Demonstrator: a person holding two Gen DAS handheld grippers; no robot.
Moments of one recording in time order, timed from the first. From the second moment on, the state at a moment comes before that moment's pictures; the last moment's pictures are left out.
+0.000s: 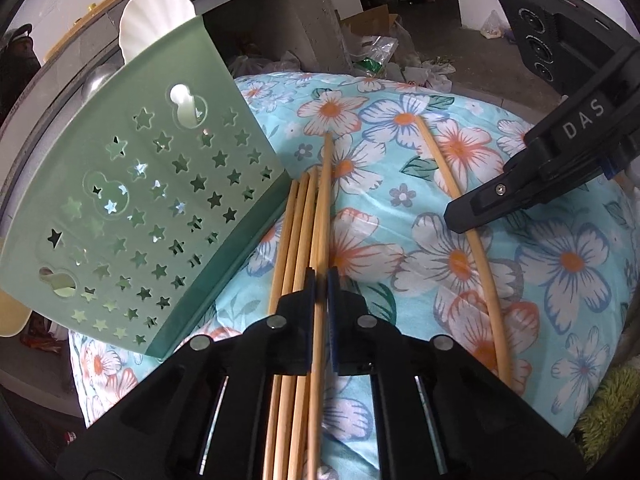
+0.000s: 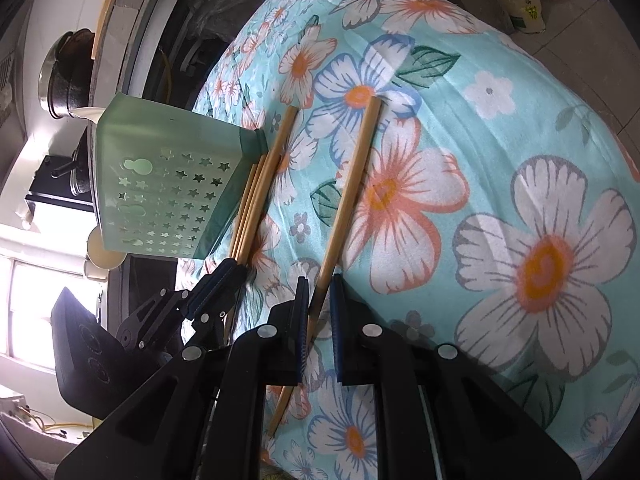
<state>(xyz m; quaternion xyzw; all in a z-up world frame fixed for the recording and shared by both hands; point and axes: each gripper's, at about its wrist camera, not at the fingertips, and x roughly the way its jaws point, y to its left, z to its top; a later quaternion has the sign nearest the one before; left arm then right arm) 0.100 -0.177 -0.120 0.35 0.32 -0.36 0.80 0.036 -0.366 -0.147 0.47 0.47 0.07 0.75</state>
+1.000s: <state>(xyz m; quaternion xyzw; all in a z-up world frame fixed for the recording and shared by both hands) 0.142 -0.161 -0.118 0.16 0.50 -0.41 0.74 0.045 -0.373 -0.136 0.47 0.47 0.06 0.74</state>
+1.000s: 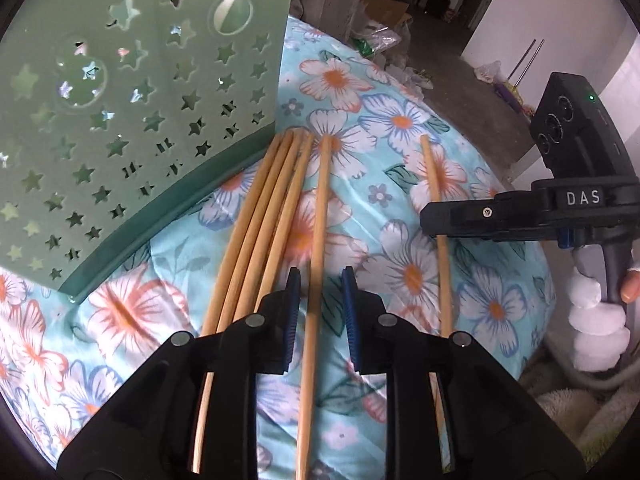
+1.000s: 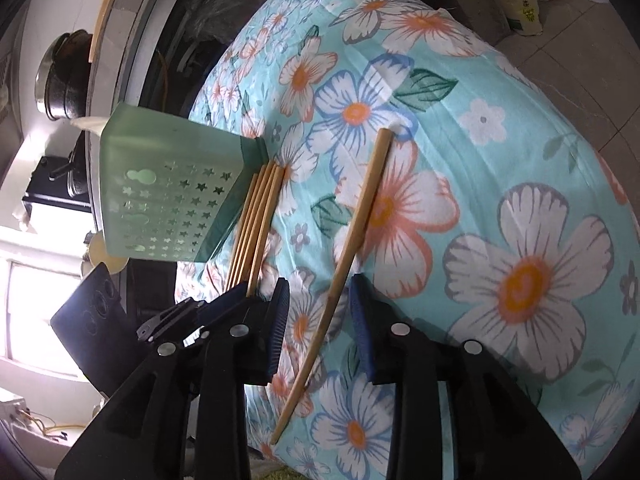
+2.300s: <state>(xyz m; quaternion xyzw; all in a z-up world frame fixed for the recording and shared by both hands) 0.166 -0.183 -0.124 0.15 0.50 -0.38 0.76 0.069 -0.368 -0.134 0.45 0.49 0.03 0.75</state>
